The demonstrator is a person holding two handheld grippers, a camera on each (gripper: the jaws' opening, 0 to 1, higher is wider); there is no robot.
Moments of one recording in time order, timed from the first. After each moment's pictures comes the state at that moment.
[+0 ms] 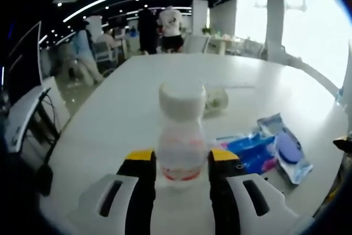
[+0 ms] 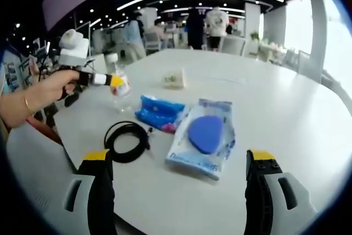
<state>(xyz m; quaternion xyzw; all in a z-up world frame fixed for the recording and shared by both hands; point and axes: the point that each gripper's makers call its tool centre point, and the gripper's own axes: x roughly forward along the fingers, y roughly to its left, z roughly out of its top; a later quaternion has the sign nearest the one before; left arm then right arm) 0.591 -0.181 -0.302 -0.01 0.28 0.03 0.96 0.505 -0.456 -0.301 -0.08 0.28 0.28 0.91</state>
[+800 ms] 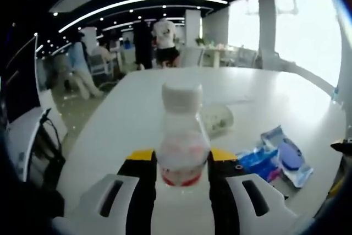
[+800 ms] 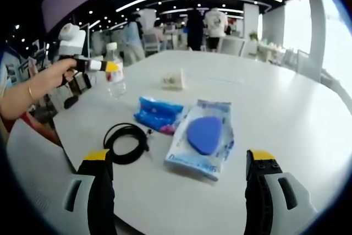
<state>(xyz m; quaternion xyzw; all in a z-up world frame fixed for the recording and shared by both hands) 0.618 -0.142 -0.259 0.02 0.23 0.01 0.97 0.508 -0.461 -0.299 -0.07 0.28 0.27 0.92</state>
